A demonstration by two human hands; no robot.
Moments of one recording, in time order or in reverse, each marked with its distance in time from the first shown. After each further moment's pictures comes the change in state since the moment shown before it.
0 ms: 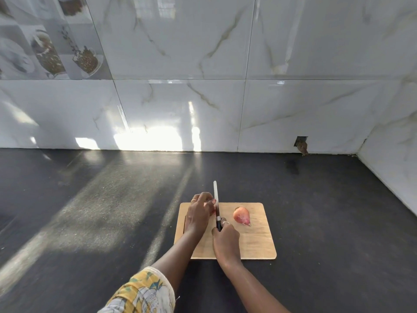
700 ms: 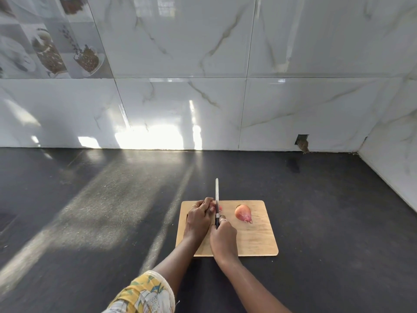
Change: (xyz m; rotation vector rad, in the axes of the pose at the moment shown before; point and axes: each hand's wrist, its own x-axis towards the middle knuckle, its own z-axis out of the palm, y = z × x) left_hand -0.014 -0.017 0.000 0.059 -0.043 0.089; right_hand 0.002 -0.003 0.012 -0.055 0.043 -0.012
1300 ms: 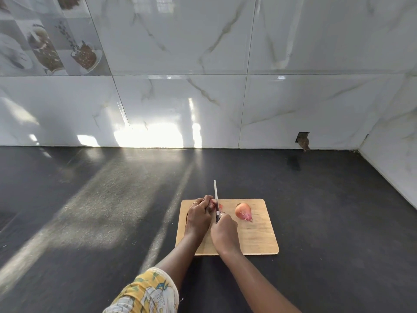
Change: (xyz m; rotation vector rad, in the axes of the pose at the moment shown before) left_hand 0.004 0.002 0.003 -0.026 0.015 -0.052; right_hand 0.013 -0.004 -0.002 -0.065 -0.055 0.060
